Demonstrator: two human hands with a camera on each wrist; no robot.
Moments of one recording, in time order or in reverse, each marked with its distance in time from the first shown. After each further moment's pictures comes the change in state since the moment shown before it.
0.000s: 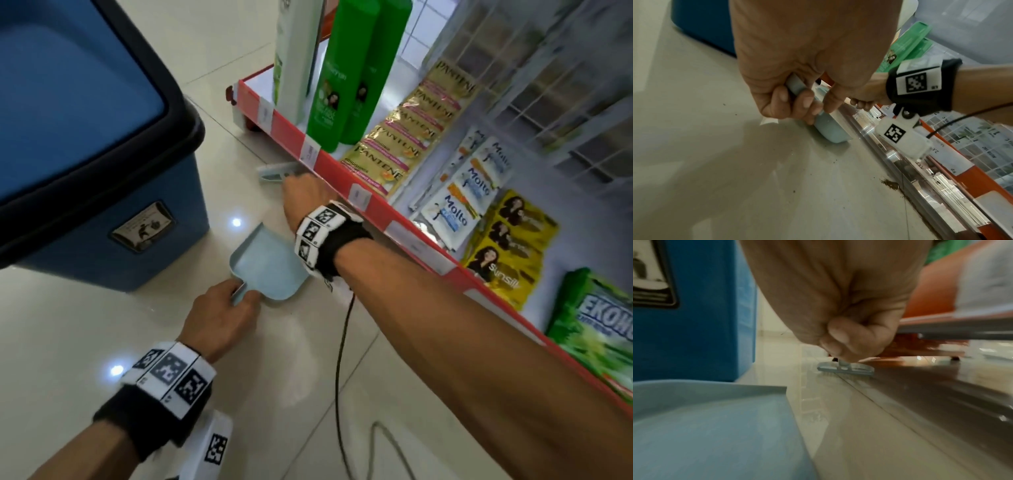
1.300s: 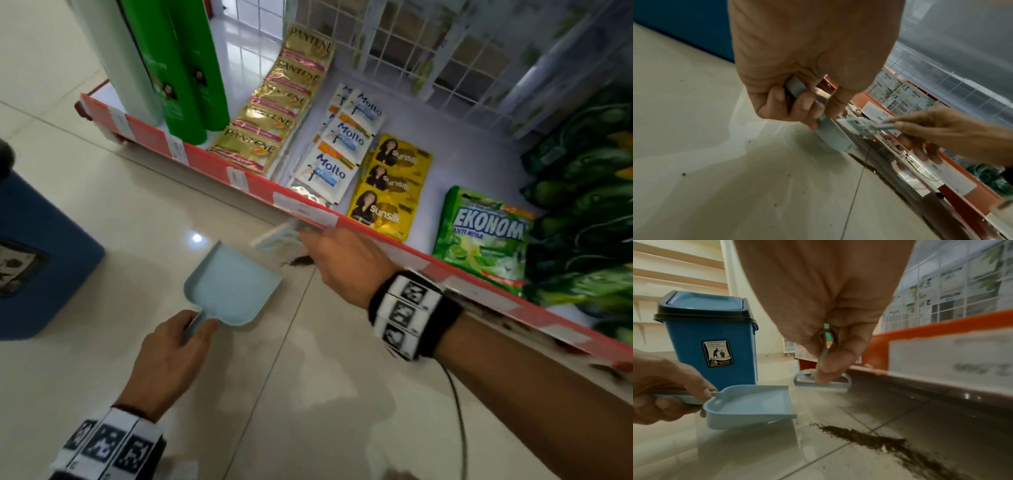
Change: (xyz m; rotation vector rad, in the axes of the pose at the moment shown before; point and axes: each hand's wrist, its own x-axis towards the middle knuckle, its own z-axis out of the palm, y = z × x) left_hand -0.048 0.019 0.044 0.153 -0.087 0.199; right_hand -0.198 0.141 -0.005 0.147 -0.004 -0.015
